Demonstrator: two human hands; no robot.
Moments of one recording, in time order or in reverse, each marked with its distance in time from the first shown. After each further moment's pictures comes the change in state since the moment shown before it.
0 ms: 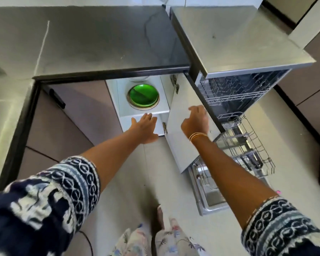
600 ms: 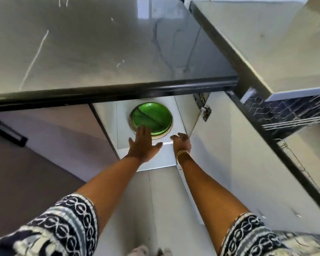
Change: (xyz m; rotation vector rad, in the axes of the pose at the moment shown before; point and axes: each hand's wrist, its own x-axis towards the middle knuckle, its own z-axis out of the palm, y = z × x) left_hand 0.236 -0.123 0.102 -0.420 0.184 -0.220; right_hand 0.158 -0.019 0.302 0.823 -0.259 0.710
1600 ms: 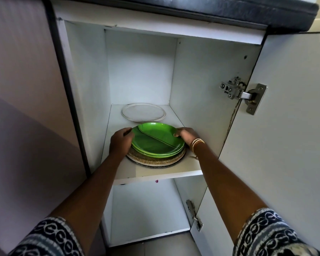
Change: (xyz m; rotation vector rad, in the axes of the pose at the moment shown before) left_hand 0.205 -0.132 0.064 -0.733 0.540 0.053; right_hand 0.220 -0.016 0.078 -0.161 -0.206 -0.513
